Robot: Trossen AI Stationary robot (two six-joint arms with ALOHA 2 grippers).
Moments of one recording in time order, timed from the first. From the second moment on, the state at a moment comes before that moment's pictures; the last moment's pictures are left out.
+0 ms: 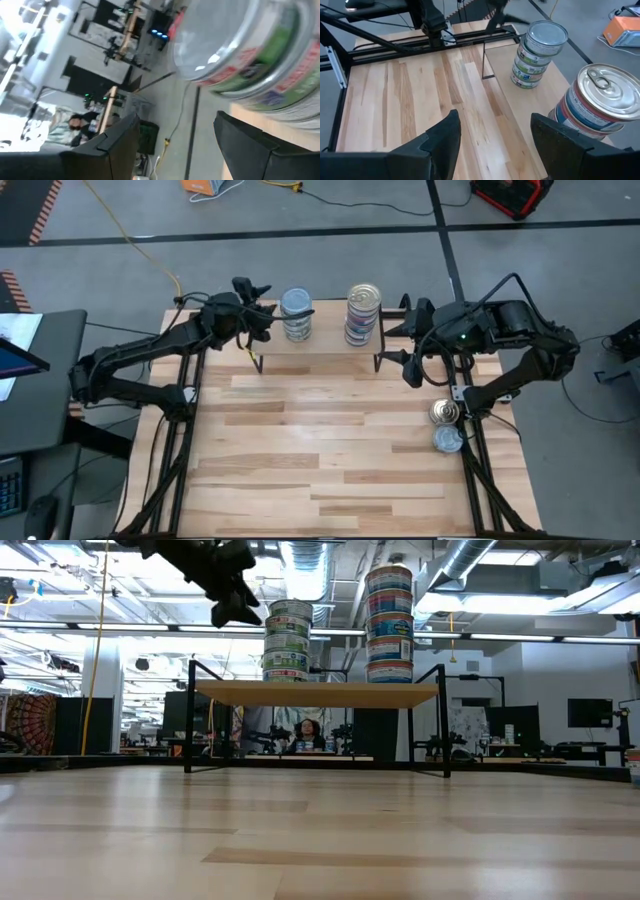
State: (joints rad) left arm 0.46 1.14 1.00 -0.04 -0.48 1.00; right arm 0.11 1.35 1.93 -1.19 0.34 0.20
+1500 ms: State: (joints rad) left arm 0.35 1.27 1.30 -0.25 -0.37 0.78; right arm 0.10 1.38 1.92 -1.16 0.34 0.17
